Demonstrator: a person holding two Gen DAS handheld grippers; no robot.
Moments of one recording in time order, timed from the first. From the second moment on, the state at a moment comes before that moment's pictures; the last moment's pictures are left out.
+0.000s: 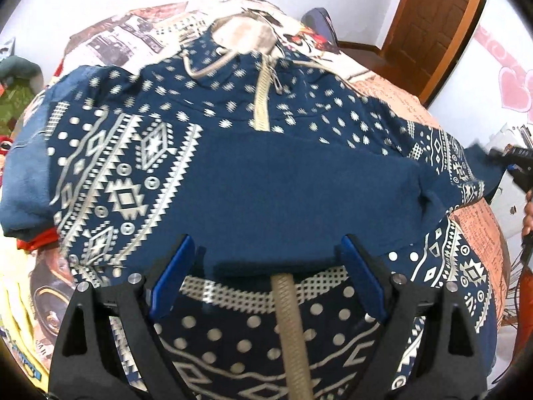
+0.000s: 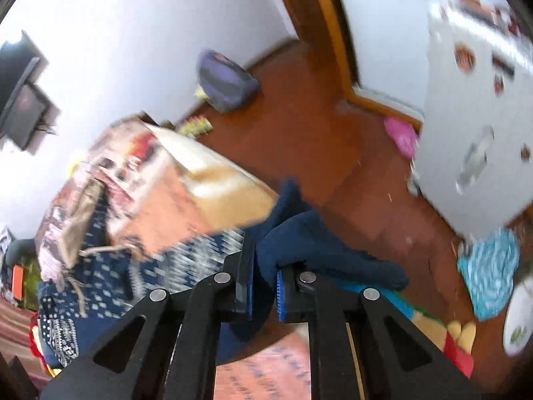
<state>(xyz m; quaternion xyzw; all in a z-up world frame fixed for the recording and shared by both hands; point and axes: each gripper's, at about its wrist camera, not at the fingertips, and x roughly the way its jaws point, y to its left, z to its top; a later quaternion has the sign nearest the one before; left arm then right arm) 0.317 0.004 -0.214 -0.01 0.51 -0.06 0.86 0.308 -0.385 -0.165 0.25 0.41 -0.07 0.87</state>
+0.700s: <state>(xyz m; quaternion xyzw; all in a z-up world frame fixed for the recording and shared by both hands) 0.275 0.071 -0.173 -0.05 0.46 -0.02 0.89 0.320 -0.156 -0.105 0.13 0.42 0.20 0.87</state>
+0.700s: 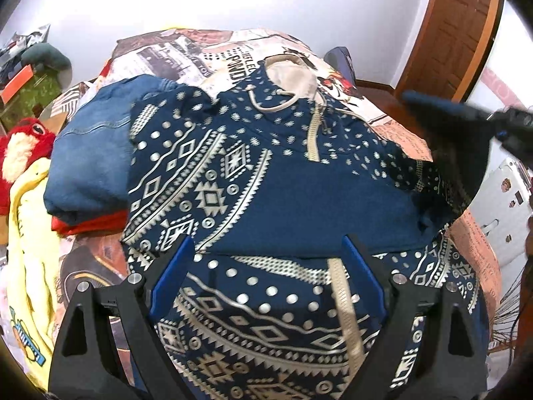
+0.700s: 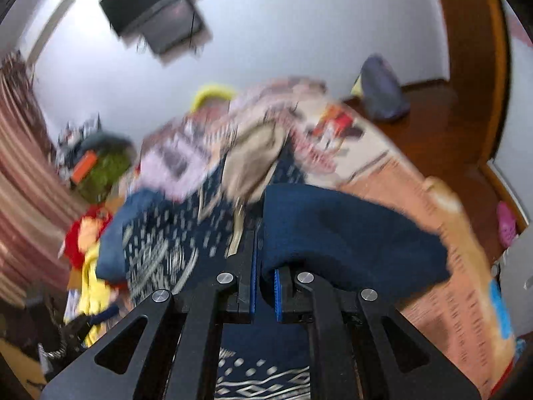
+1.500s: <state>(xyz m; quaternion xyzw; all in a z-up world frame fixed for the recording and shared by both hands) 0.276 0.049 -0.165 -0.01 0.46 -0.03 0.89 0.281 -0.147 -0.161 0.05 0.52 0.23 0.82</state>
